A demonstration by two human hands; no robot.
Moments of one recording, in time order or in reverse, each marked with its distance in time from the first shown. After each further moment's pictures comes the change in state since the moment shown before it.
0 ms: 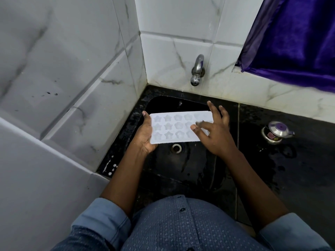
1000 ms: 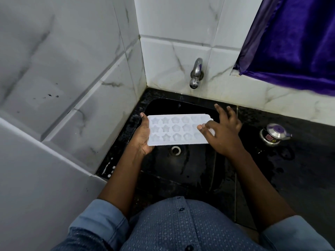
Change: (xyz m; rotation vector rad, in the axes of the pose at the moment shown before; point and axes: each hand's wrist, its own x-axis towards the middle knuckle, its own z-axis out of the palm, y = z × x) left_hand -0.007 0.006 -0.001 0.023 0.031 -0.004; right_hand 0.003 0.009 -0.023 -0.240 -0.027 0.075
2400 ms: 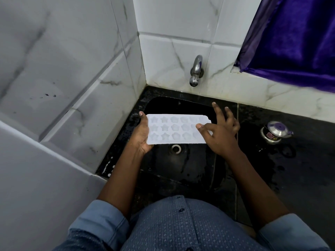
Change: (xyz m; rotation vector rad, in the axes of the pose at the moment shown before) left_hand 0.008 -0.001 -0.003 -0.009 0.022 0.023; right_hand -0.002 -0.004 0.013 0.033 -0.024 0.044
